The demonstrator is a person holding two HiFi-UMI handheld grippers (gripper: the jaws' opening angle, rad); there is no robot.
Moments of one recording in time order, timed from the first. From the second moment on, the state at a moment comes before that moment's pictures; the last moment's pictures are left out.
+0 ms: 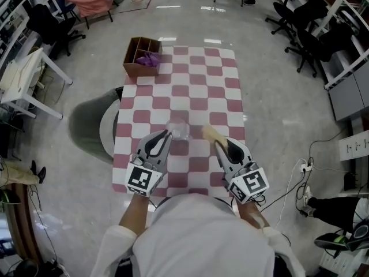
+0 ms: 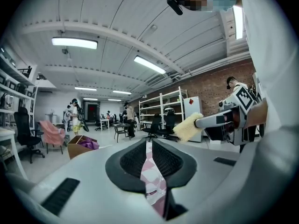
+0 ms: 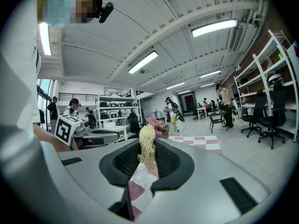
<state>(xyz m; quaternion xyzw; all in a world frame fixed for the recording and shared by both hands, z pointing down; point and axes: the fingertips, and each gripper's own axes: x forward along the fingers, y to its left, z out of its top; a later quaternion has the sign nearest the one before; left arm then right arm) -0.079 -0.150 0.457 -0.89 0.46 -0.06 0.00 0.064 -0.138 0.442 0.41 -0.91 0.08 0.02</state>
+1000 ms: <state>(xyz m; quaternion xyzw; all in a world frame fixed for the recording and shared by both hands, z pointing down) -0.076 -0.158 0.543 -0.89 0.44 -0.11 -0.10 0.062 -0.132 0.447 0.40 -0.91 0.08 0.04</state>
